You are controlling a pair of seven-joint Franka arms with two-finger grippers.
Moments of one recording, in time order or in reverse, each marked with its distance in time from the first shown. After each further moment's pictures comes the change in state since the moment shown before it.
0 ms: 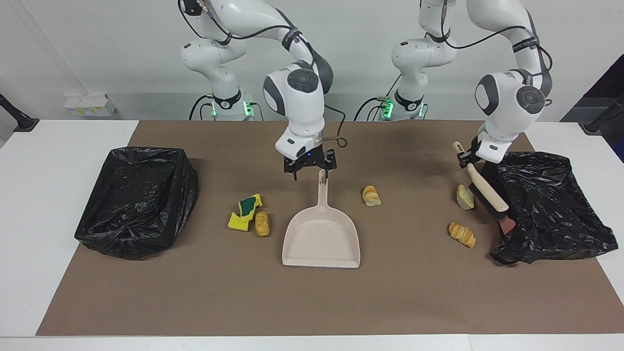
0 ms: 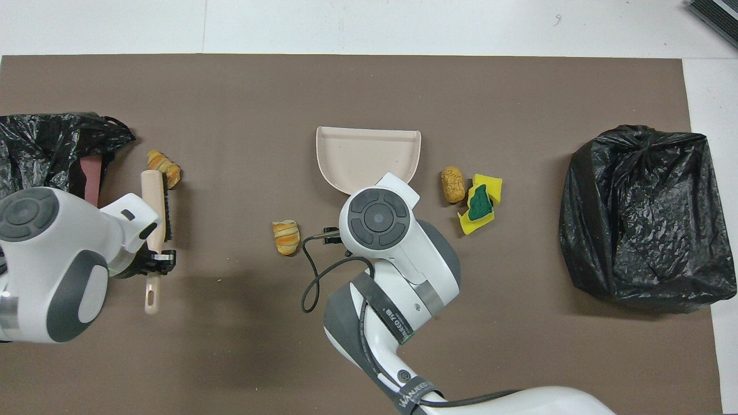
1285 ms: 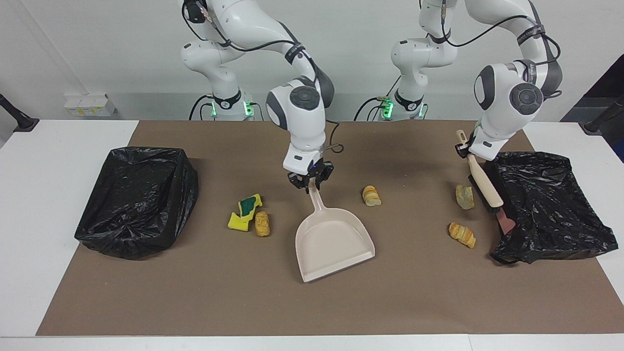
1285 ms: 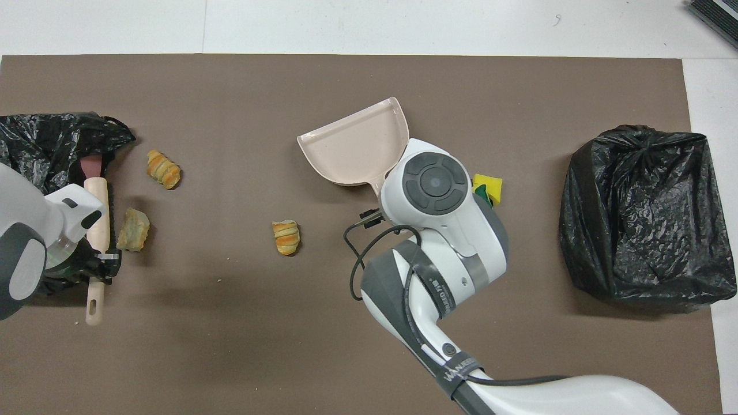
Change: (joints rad) left arm 0.129 0.034 0.032 0.141 0.121 -0.265 0.001; right arm -0.112 -0.060 -0.010 0.017 0.000 -0.054 -0.474
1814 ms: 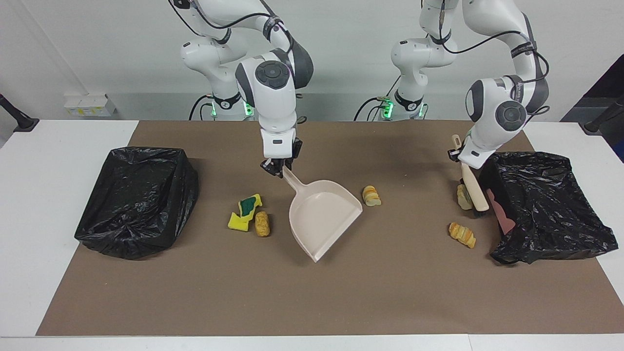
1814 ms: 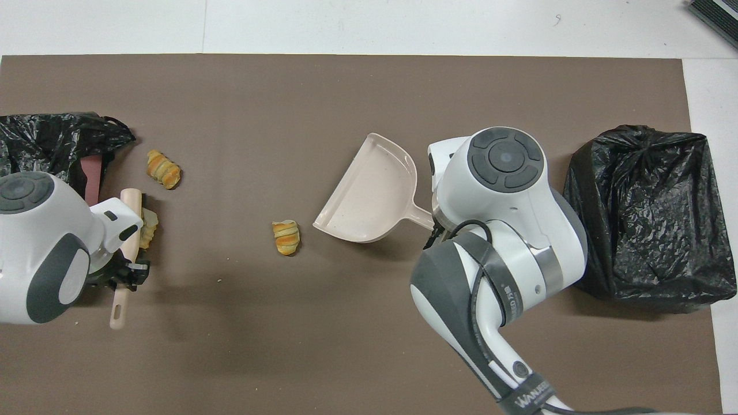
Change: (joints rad) left arm -0.045 0.028 -0.026 -0.075 -0.020 0.084 0.037; right arm -0.078 -0.125 -0.001 -0.046 0.000 -0.256 -0.668
